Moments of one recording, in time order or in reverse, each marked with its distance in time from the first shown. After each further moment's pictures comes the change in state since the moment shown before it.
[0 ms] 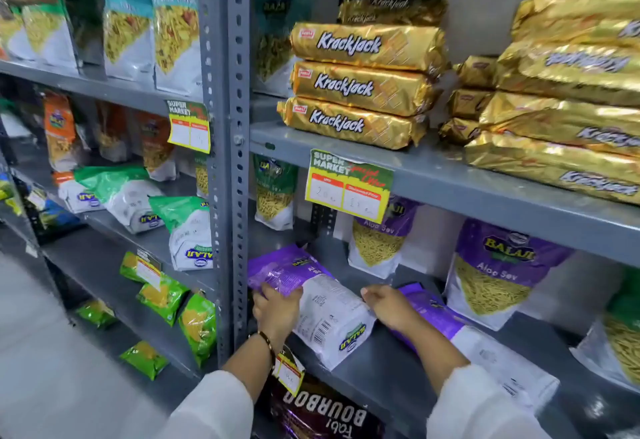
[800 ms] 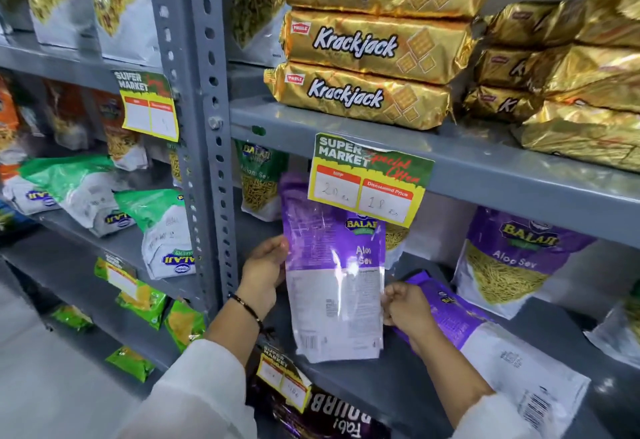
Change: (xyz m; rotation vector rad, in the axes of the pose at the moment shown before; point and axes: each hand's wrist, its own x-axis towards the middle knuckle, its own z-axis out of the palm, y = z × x) left_hand 0.077 0.035 -0.015 -0.720 -0.354 0.122; right_hand 0.028 0.026 0.031 0.510 0.250 0.320
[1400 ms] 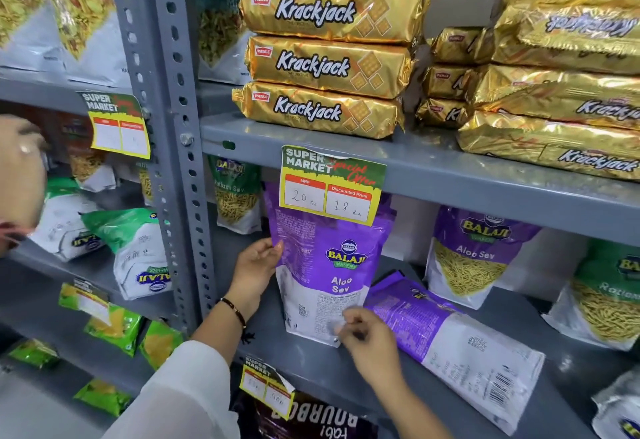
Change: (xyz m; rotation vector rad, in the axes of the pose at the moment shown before) left_hand 0.001 0.007 0.017 0.088 -0.160 0.138; right_hand -0.070 0.017 0.020 0.030 0.092 -0.272
